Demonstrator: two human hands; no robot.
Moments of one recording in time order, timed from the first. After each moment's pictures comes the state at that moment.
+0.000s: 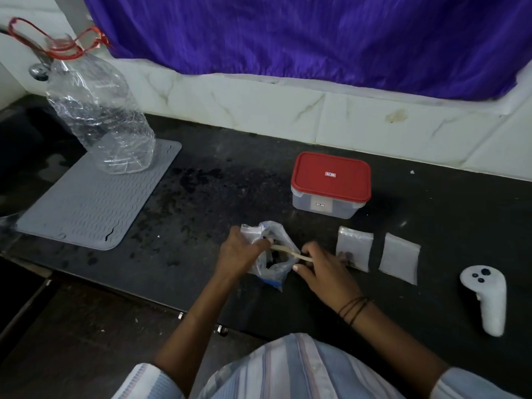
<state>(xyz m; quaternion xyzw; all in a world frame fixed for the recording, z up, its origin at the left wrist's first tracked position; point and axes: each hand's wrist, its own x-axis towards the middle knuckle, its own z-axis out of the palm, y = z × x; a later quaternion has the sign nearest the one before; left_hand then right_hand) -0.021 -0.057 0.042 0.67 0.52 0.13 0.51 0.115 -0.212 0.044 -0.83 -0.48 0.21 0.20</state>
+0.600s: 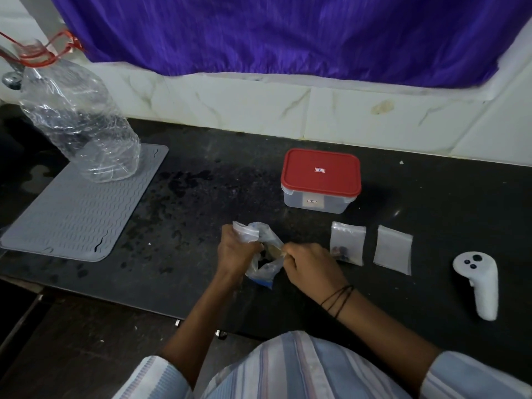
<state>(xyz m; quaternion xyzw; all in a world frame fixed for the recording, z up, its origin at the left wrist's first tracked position) -0.005 -0.061 0.035 0.63 0.55 0.19 0.52 0.103 -0.193 0.057 -0.82 -0.52 0.14 0.19</state>
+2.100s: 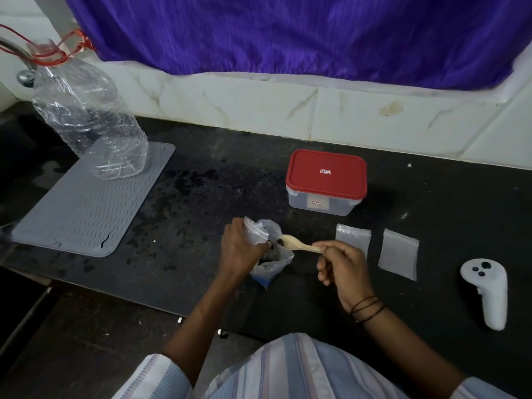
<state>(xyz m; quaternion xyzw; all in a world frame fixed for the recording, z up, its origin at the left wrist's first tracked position) -0.004 -0.056 0.031 0.76 0.49 0.17 0.40 0.123 -0.225 0.063 -0.69 -0.14 0.37 0.61</state>
